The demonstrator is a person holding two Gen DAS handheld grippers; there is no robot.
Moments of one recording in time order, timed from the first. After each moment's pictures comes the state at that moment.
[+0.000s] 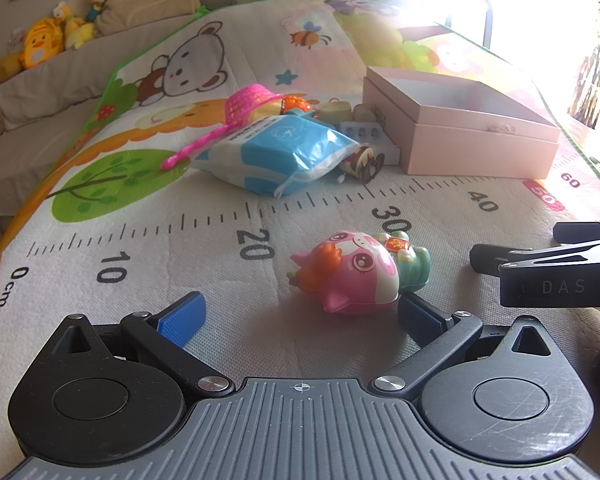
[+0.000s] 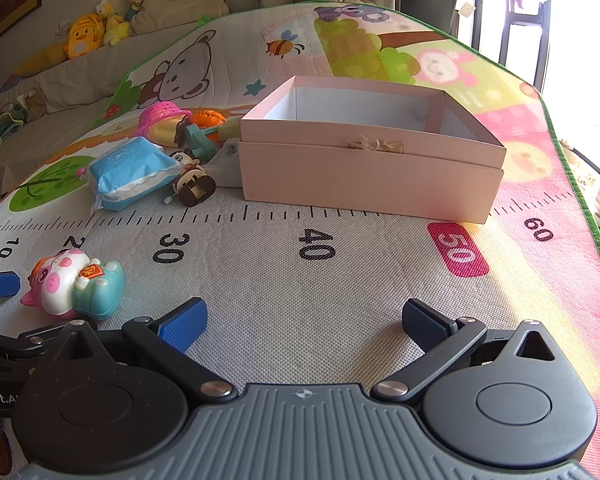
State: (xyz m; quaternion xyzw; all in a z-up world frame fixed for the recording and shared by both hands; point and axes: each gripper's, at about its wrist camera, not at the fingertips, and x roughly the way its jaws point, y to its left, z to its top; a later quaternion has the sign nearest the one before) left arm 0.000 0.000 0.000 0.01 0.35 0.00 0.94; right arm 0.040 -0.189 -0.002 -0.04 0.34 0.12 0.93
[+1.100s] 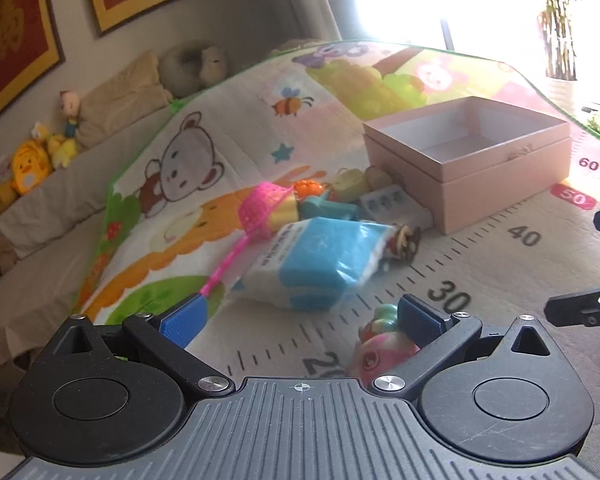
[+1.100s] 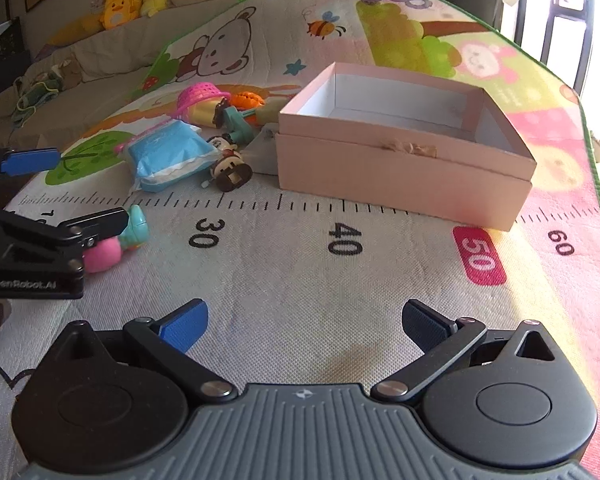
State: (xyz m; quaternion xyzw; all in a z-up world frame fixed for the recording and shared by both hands) left arm 0.046 0.010 0.033 0.16 0.26 0.00 0.95; right arm 0.038 -0.184 0.024 -0.07 0.35 0.19 0.91
